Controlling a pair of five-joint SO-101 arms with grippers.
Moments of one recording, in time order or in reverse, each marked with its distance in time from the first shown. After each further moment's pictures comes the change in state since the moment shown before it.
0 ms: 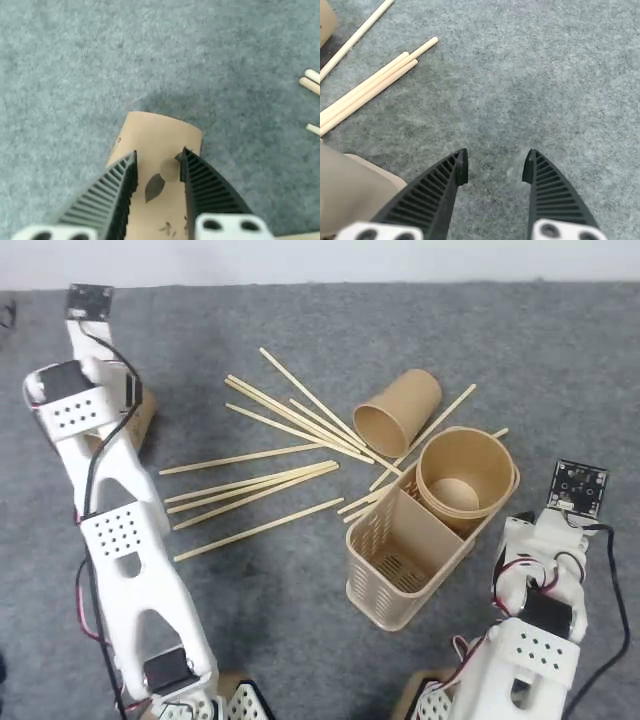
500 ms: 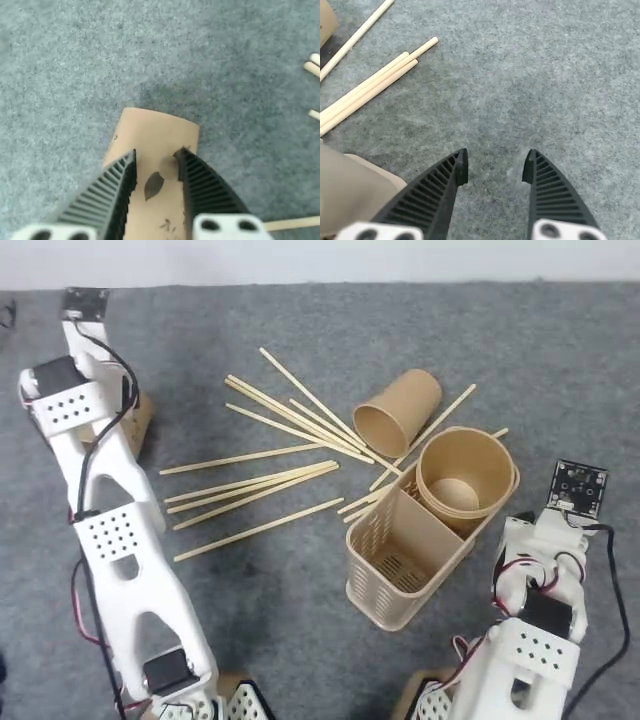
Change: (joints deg) left arm 0.3 -3.8 9.0 0.2 -0.4; right arm 0.0 0.0 0.0 0.0 0.0
